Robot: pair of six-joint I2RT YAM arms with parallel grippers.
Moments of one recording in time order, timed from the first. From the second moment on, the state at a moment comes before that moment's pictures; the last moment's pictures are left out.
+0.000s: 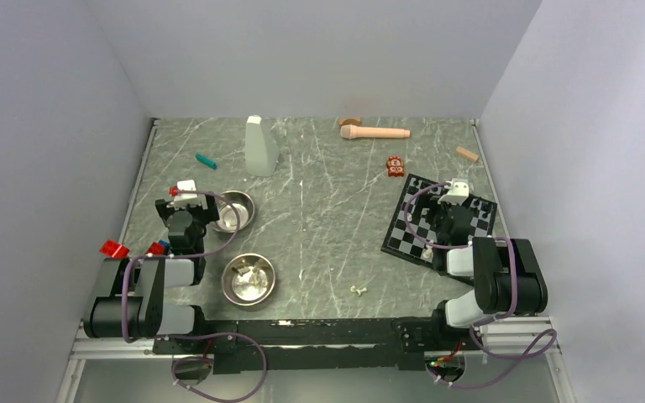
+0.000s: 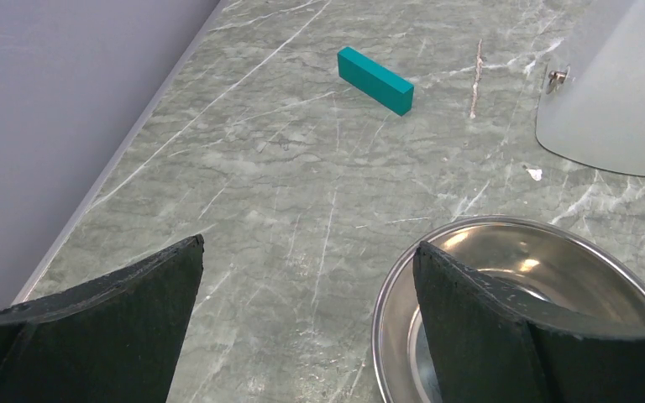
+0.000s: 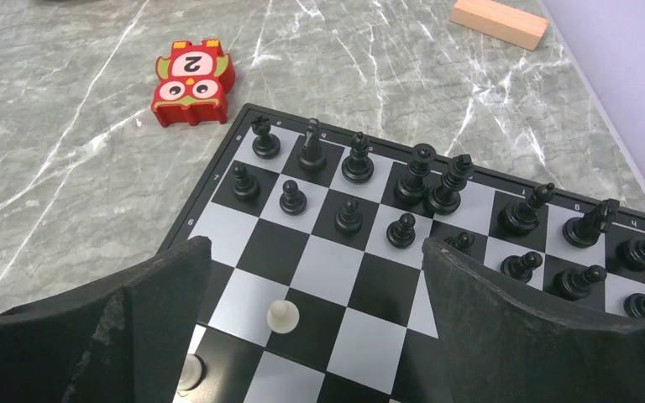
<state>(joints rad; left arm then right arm) 0.00 1.35 0.19 1.05 -0.27 0.05 -0.06 1.47 0.23 1.05 0.01 0.01</state>
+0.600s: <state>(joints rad) 0.00 1.11 0.32 0.71 -0.37 -0.03 -0.06 1.29 0.49 0.61 0.00 0.05</state>
